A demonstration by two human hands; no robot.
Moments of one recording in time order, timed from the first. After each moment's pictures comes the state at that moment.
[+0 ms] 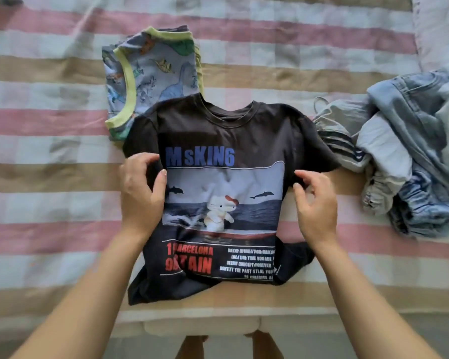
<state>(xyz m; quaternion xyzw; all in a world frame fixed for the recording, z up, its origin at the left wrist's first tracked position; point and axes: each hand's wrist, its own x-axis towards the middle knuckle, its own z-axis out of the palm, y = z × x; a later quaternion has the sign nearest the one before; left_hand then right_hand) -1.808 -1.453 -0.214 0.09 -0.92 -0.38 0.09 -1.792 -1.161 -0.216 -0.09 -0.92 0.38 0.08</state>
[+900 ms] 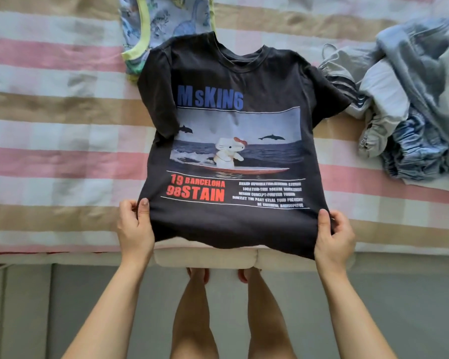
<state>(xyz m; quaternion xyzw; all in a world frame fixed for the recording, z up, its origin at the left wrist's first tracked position) -1.615 -1.467 -0.212 0.34 -0.85 -0.40 0.00 -1.612 -1.144 -0.200 -0.30 -0.85 0.44 0.05</state>
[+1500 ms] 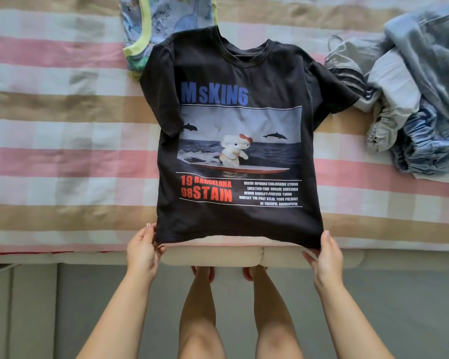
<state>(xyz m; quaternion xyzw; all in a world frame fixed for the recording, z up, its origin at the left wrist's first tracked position) -1.580 -1.473 -0.249 0.59 -0.53 -0.60 -0.11 -1.571 -1.143 -0.245 -0.57 -0.58 0.57 -0.08</state>
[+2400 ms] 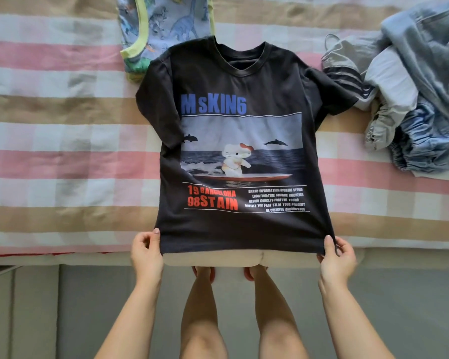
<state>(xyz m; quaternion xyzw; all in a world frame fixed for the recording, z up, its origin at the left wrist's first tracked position) -1.559 -1.460 -0.251 0.47 -0.73 -0.49 -0.06 -1.562 -1.129 -0.251 -0.58 -0.63 0.52 0.03</state>
